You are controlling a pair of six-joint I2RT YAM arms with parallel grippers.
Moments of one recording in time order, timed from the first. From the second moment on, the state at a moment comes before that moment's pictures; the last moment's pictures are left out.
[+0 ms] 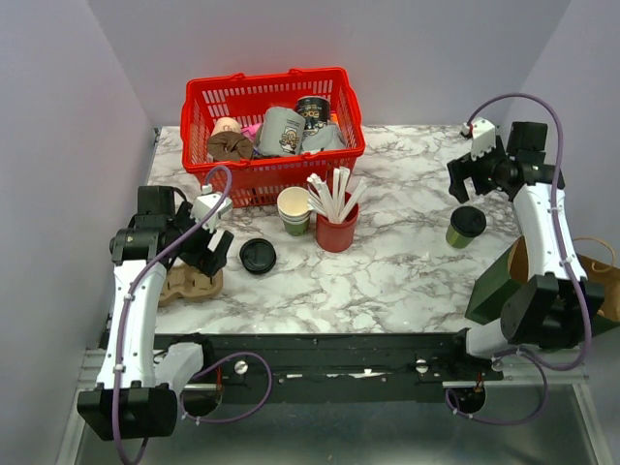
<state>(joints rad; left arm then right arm) 0.05 0.97 1.09 -1.10 0.42 0.59 -0.17 1.48 1.40 -0.73 -0.36 -0.61</state>
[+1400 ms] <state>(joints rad) -0.22 1.20 1.00 -0.59 0.64 0.41 -0.11 0.93 1.60 -1.31 0.26 -0.61</state>
